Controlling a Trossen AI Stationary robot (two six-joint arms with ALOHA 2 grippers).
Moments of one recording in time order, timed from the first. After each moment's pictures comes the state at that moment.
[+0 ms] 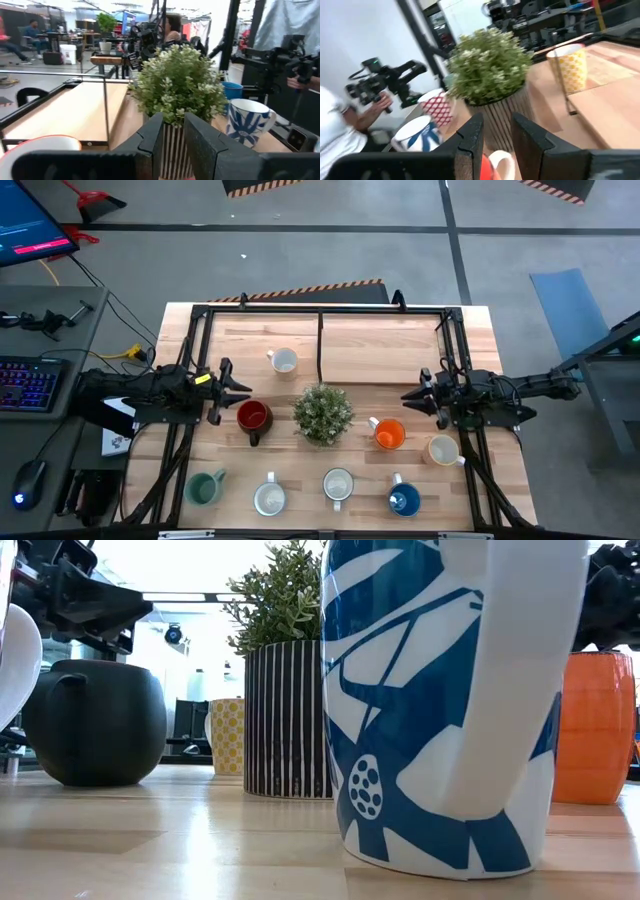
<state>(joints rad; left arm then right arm) -0.08 0.02 0.01 0.06 -0.03 -0.04 0.14 0.04 0.01 0.02 0.03 0.37</state>
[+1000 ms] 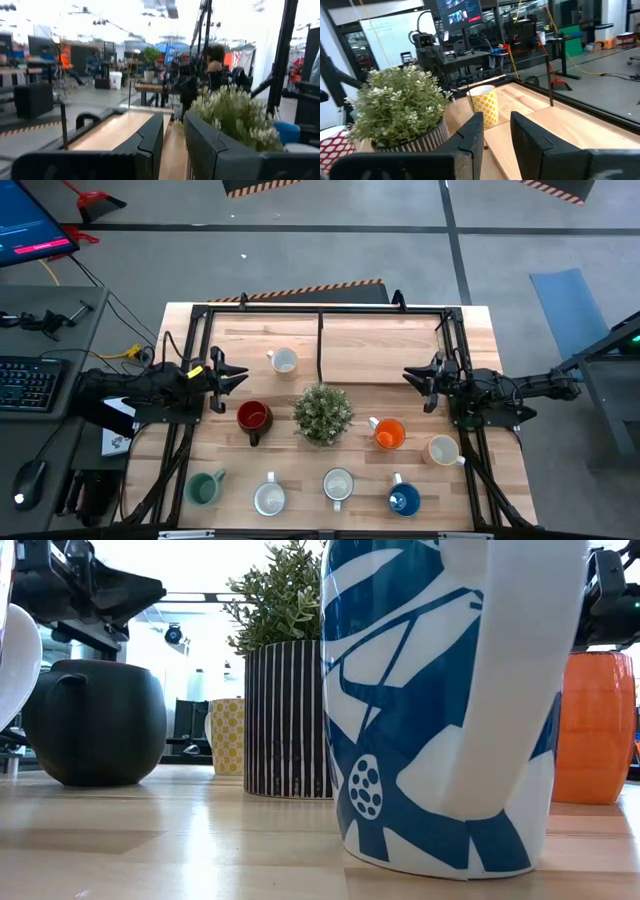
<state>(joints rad) -0.08 0.02 0.01 0.24 -0.26 0.02 0.14 0.04 0.01 0.09 0.43 0.18</state>
